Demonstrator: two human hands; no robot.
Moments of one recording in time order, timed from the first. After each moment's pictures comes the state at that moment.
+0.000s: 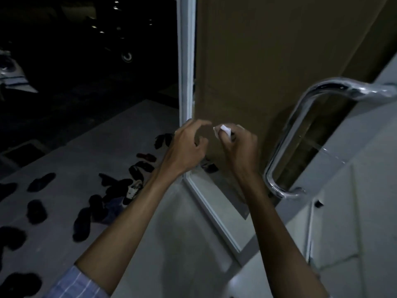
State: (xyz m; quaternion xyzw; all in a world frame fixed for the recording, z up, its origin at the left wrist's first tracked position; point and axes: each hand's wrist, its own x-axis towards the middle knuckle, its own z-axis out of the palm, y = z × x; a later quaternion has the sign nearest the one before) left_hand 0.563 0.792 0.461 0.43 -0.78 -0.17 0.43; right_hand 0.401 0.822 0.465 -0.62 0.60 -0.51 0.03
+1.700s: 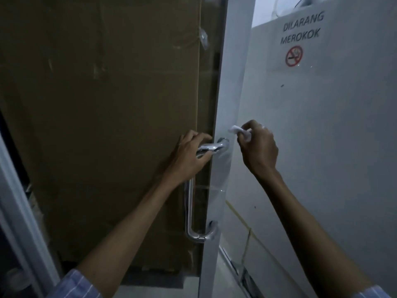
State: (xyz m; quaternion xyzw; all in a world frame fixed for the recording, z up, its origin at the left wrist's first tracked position) left_hand 0.368 0.730 0.603 0.00 -0.90 -0.23 0.36; right_hand 0.272 0.909 0.630 -0.22 0.82 -0.38 -0.37
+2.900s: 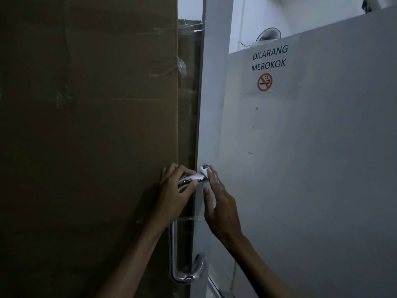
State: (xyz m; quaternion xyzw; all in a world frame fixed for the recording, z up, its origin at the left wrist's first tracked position) left_hand 0.343 0.724 0.581 -0.05 -0.84 -0.34 0.42; right_hand 0.276 0.873 0.531 -0.38 0.76 -0.45 -0.29
